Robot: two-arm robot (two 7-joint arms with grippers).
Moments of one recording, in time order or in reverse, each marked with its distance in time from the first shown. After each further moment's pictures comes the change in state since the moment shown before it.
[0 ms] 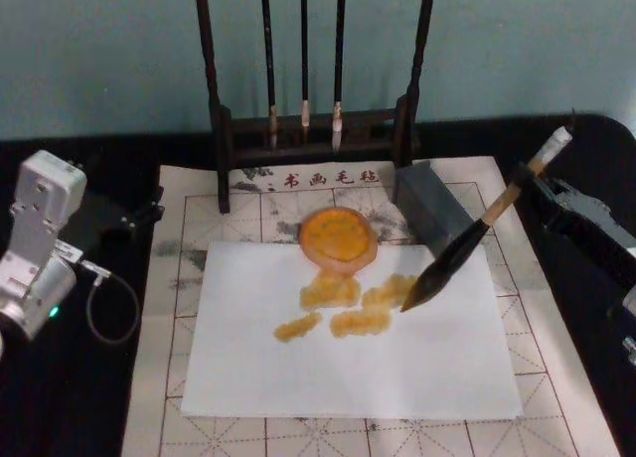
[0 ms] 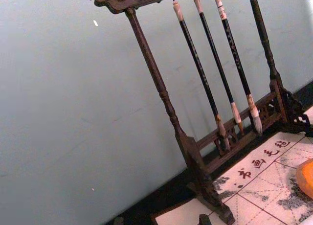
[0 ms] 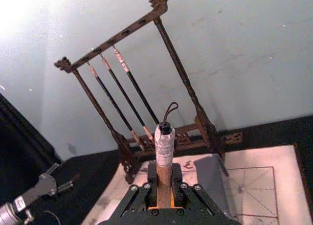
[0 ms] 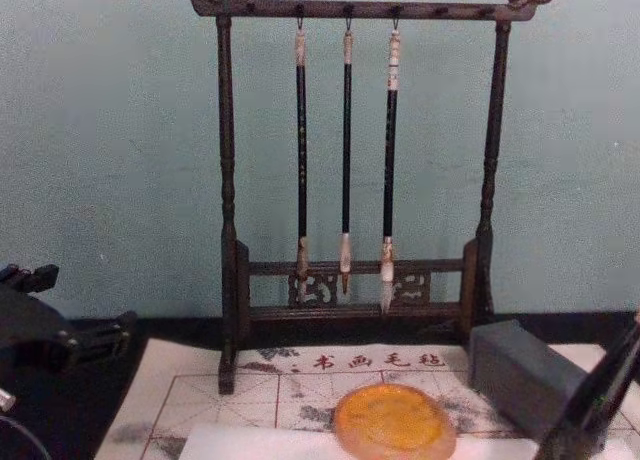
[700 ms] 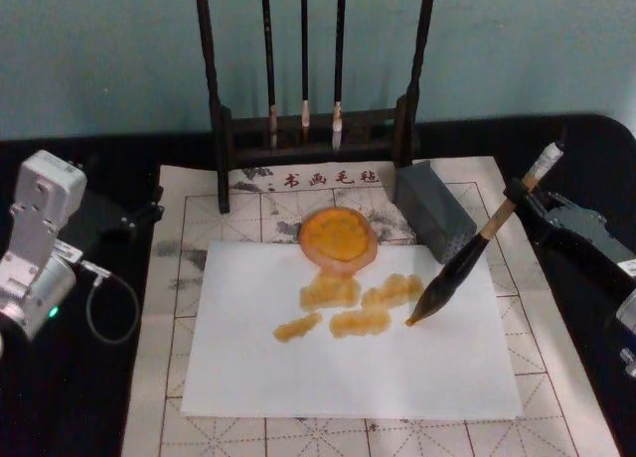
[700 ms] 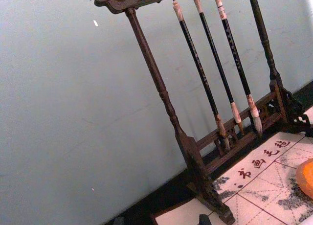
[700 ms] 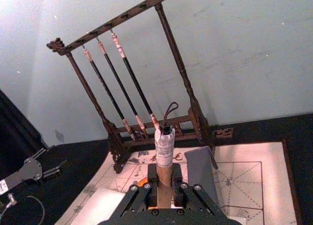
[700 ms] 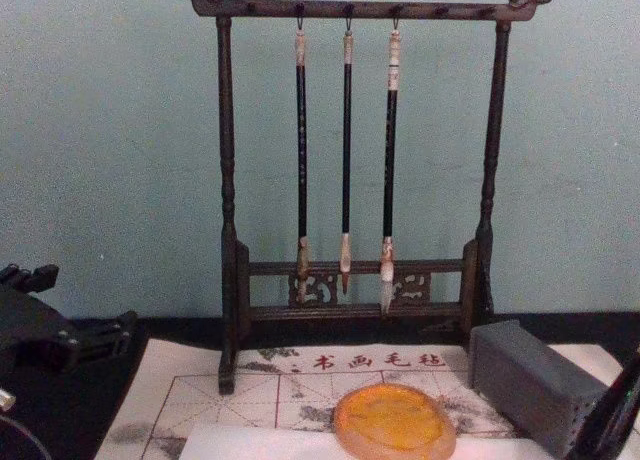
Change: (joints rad) left arm 0.000 0.000 0.000 0.000 0.000 0.000 0.000; right arm -0.020 -0.021 0.002 0.005 -0.112 -0.002 -0.004
